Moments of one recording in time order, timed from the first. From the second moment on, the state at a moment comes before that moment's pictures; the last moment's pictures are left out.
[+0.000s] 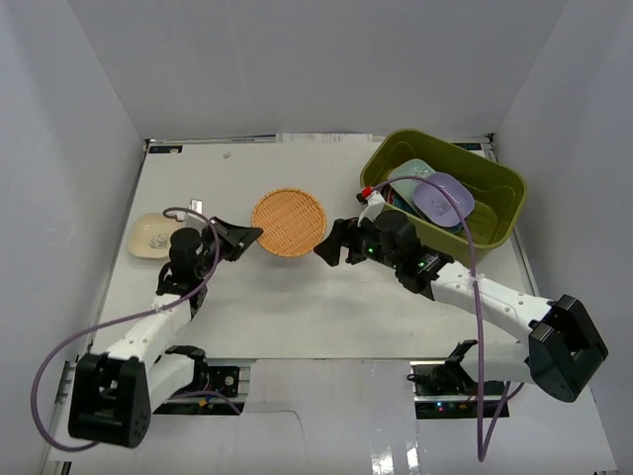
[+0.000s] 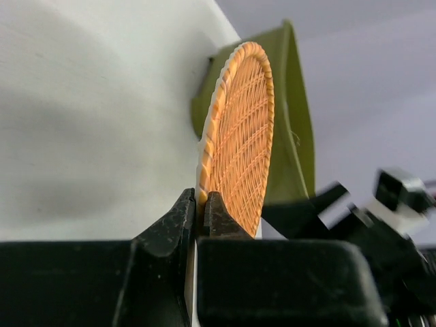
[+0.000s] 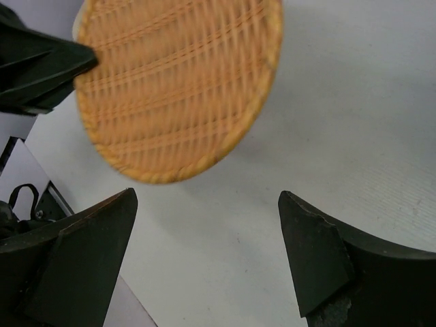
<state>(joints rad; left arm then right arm) -0.16 1.06 0.41 0.42 0.34 -1.08 0.79 1.23 0.76 0.12 -0.12 0.50</state>
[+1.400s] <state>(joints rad) -0.13 0.68 0.57 -0.53 -0.43 -0.92 -0.26 1.12 0.67 0.10 -0.26 0.78</state>
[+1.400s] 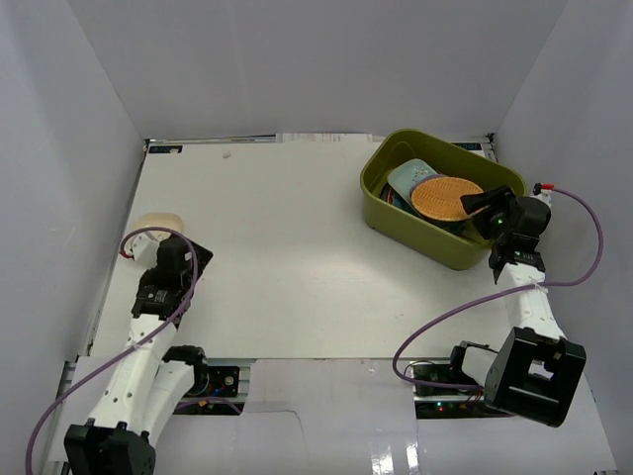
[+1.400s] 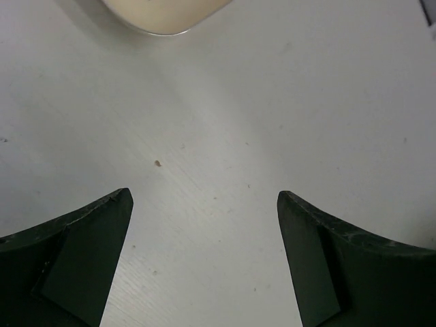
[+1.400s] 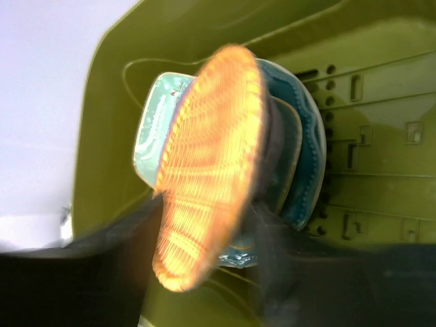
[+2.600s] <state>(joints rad) 0.31 1.53 0.82 -0.23 -0.36 -0.76 0.19 0.84 0.71 0.10 -0.52 0.65</state>
